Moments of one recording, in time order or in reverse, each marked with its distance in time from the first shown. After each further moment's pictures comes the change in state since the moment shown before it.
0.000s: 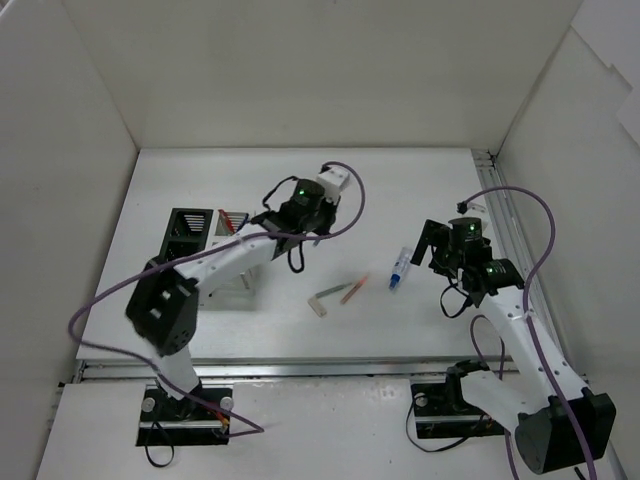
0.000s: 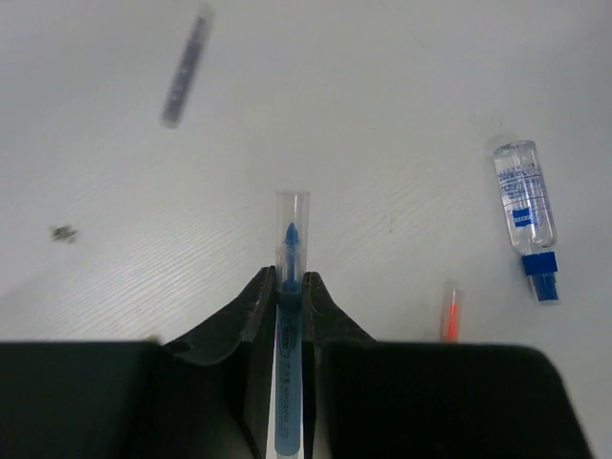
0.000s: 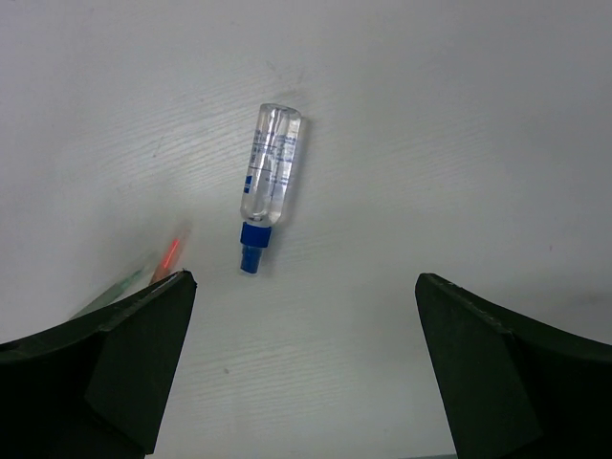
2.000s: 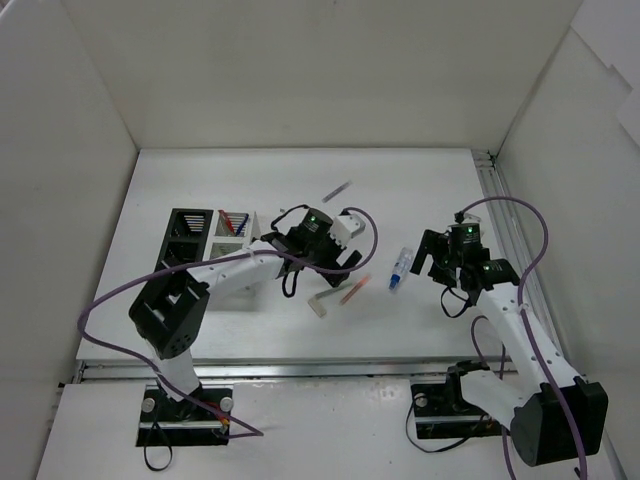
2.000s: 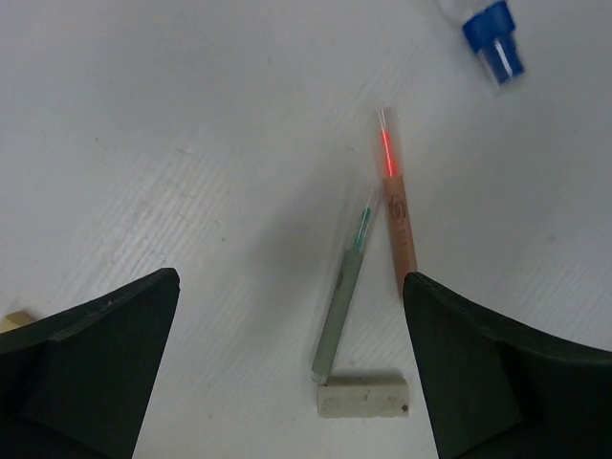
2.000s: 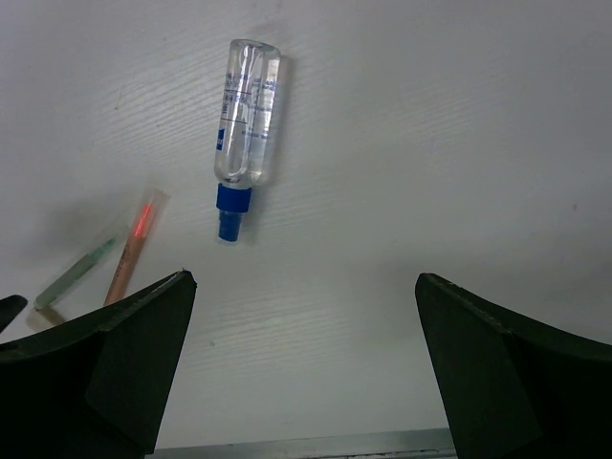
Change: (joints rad) left arm -0.058 -0.117 -0.231 -0.040 0.166 0.154; right arm -0.047 0.018 -0.055 -0.017 -0.089 0.002
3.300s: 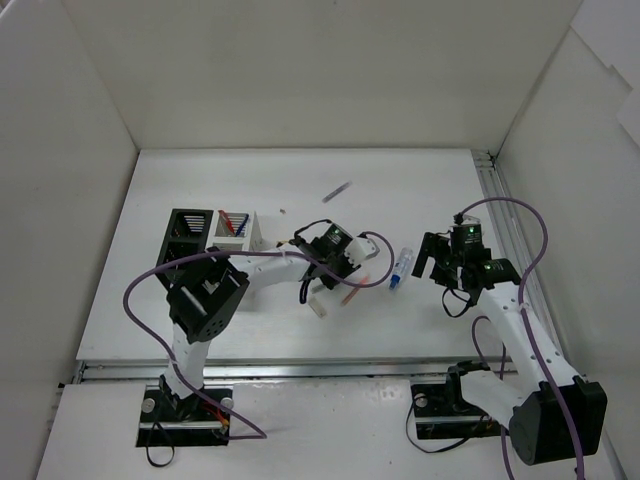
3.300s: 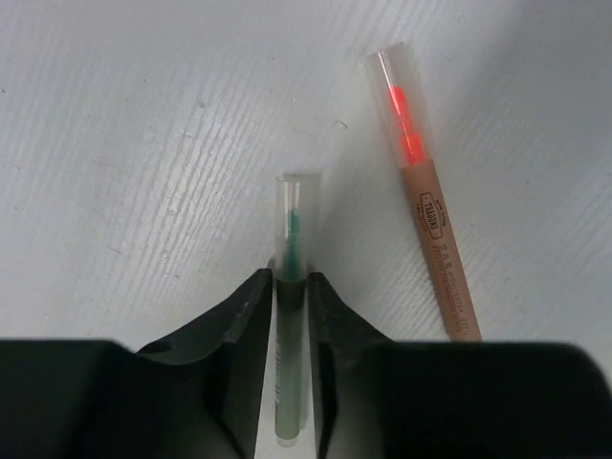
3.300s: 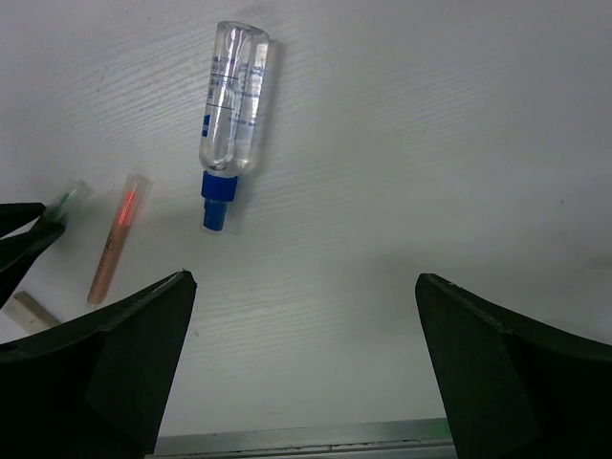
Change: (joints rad) left arm -0.060 0.245 0.093 -0.094 -0.048 0.158; right arm -0.022 0.006 0.002 -0.032 -0.019 -0.050
